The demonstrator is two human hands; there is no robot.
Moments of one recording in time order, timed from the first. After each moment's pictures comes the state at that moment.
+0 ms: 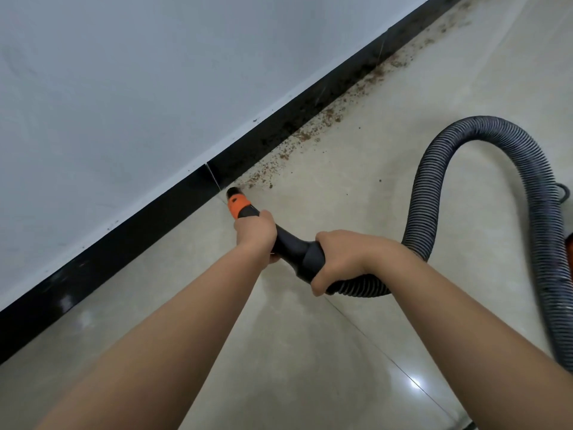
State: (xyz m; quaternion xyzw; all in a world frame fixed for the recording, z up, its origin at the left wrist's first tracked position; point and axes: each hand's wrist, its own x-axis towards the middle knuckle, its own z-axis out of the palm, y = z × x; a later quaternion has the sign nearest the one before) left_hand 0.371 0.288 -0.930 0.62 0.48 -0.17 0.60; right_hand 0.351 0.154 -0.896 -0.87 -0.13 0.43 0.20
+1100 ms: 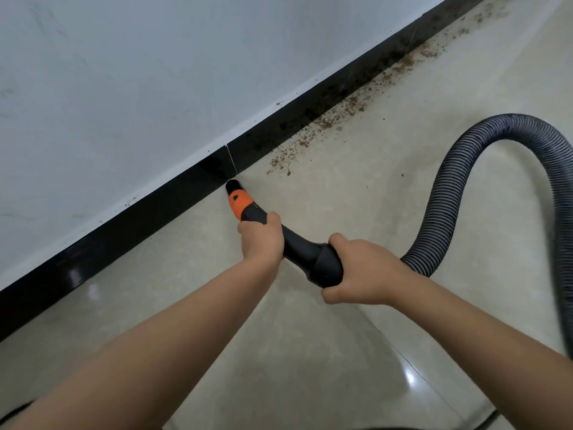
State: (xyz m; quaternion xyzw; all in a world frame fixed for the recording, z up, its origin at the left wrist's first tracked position) left_hand 0.337 0.303 -0.938 0.66 0.46 -0.10 0.59; right_hand 0.317 0.160 -0.912 -0.92 -0.17 0.31 0.18
